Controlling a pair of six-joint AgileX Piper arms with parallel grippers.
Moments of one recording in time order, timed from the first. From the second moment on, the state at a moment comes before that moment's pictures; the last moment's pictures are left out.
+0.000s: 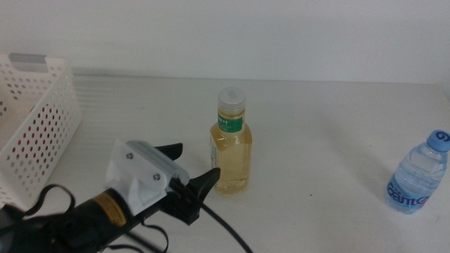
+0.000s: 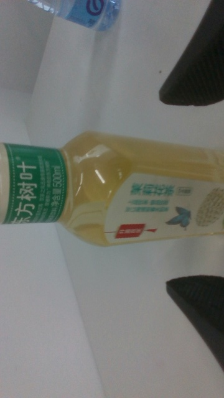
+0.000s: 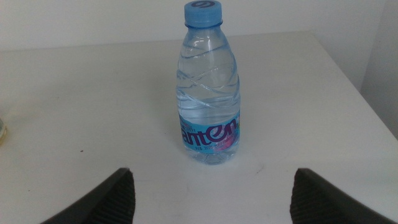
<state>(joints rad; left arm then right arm) -0.48 1.69 -0.37 0.25 -1.12 -0.14 -0.01 -0.01 0.03 0.11 0.31 -0.01</state>
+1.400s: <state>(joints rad) -0.38 2.08 -0.85 0.60 -1.08 -0.34 -0.01 -0.01 0.03 0.11 0.31 -0.01</state>
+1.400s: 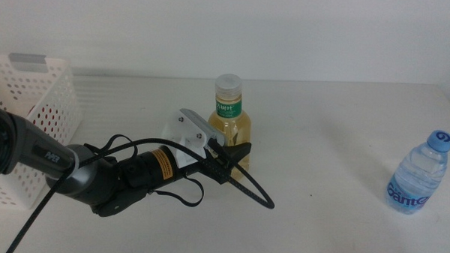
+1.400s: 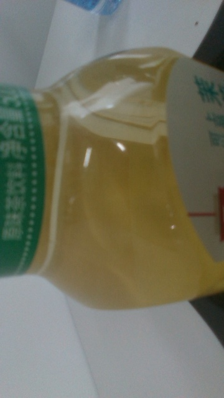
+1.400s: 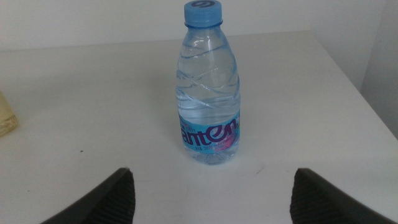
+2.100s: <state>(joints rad) -0.37 1.80 -0.84 0.80 -0.58 -0.49 -0.01 -0.01 0.03 0.11 0.31 -0.01</state>
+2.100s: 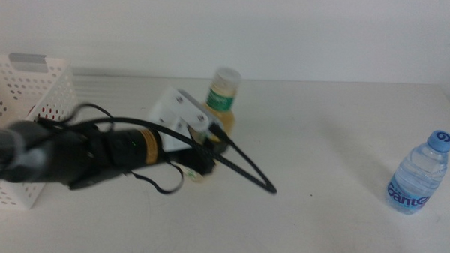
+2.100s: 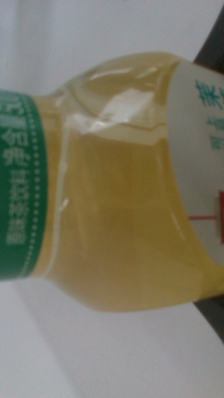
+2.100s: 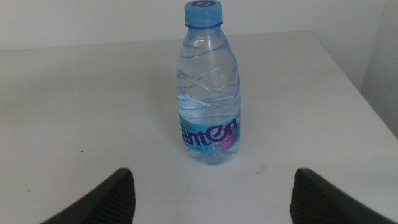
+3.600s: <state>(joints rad) -0.08 1.29 -0.93 1.52 -0.26 -1.42 -0.01 -0.01 0.03 0.11 0.31 -0.01</state>
